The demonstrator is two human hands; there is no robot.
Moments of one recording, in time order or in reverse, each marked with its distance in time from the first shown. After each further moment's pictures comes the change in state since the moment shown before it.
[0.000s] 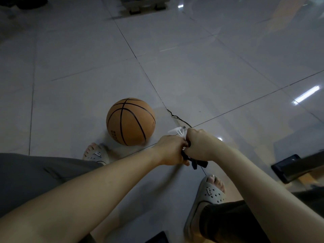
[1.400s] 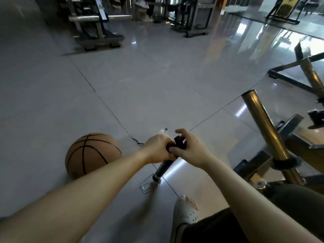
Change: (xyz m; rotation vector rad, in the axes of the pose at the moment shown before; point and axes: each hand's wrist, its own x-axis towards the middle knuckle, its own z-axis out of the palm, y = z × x) left_hand 0.068 0.036 -0.061 -0.197 0.148 0.187; right_hand -0.029 0.060 -0.039 0.435 0.493 0.087
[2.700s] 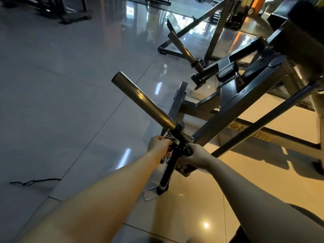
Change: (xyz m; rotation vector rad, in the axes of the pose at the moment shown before) left_hand 0.153 0.243 0.243 -0.915 -0.310 -0.364; right_hand -0.173 0.247 -0.162 0.120 0.198 0.817
